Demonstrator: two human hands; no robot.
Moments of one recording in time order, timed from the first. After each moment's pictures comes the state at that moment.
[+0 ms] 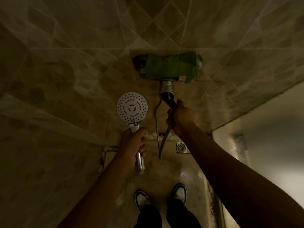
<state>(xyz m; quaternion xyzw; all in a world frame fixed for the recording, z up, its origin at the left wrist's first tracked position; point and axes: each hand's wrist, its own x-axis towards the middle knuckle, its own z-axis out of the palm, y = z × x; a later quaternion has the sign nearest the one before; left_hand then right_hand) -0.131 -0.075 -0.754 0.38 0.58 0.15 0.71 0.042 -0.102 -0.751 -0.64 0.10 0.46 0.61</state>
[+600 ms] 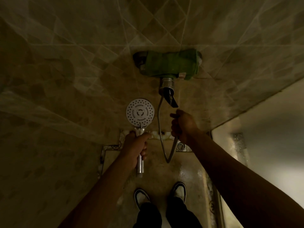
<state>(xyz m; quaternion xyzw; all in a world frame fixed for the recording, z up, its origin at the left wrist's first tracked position) -0.137 -0.085 -0.771 0.41 0.60 0.07 0.69 0.039 -0.137 -0.768 -0.64 0.10 0.54 0.54</state>
